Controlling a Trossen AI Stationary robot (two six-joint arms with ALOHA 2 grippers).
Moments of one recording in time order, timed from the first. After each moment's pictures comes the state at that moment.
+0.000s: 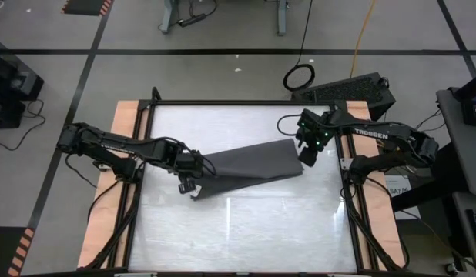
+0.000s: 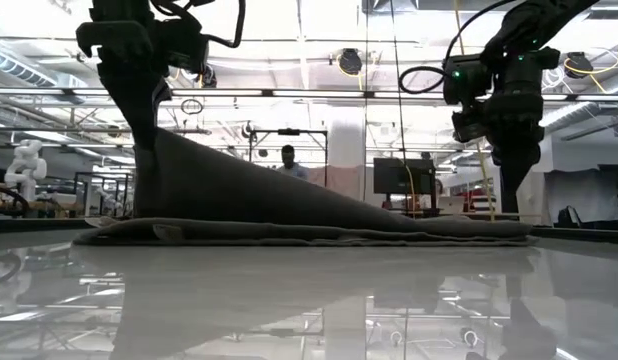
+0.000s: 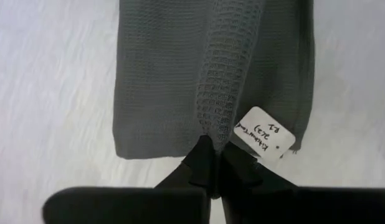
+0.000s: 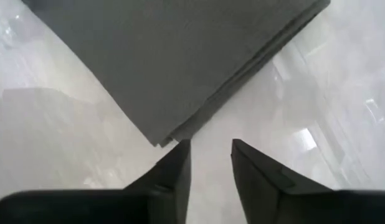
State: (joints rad) left arm -0.11 1.34 1.01 -1.00 -0.11 -0.39; right arm -0.55 1.24 0.79 -0.95 -0.24 0.07
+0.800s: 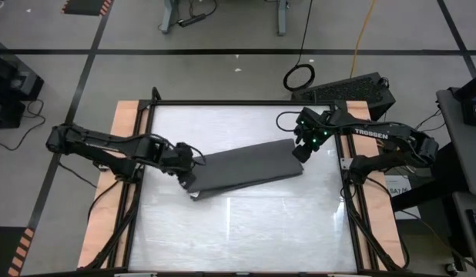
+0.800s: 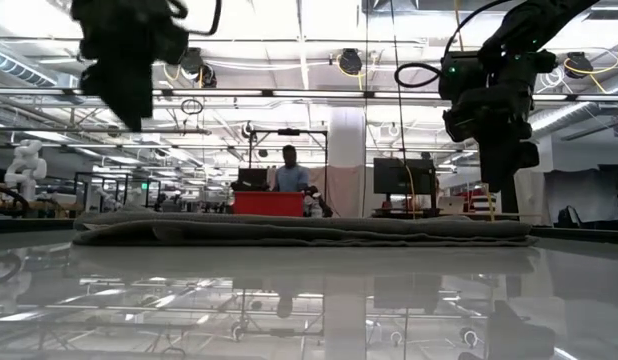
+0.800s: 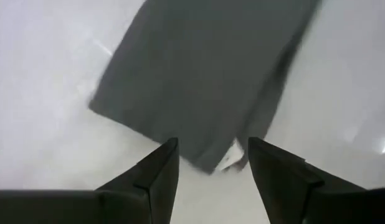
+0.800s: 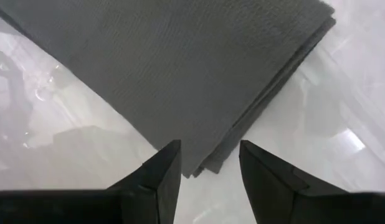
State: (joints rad) left arm -0.13 1.17 0.92 -0.94 -0.09 -0.93; right arm -0.55 1.24 0.79 -0.86 -0.31 0.28
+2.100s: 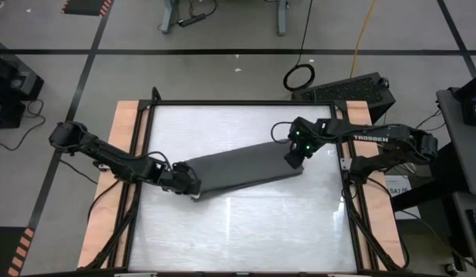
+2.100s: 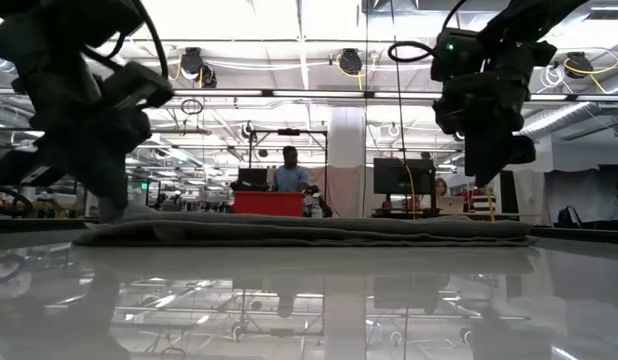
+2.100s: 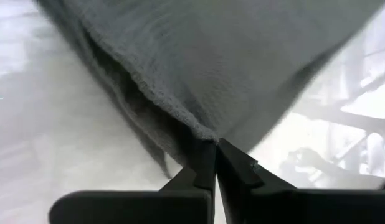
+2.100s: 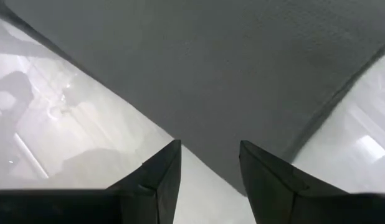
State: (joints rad) left arm -0.30 1.20 0.50 -0.28 -0.07 -1.62; right arm -0.36 1.24 0.79 -0.75 -0.26 0.54
